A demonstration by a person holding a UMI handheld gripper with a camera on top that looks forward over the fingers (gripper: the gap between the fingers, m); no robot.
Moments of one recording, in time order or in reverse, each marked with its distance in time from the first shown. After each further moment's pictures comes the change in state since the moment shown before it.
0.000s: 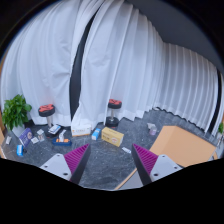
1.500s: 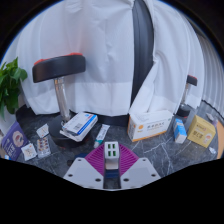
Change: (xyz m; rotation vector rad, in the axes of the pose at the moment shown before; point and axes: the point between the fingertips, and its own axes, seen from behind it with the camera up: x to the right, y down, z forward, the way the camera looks) arm -0.408 0.114 0.416 -0.084 -0.233 -0.009
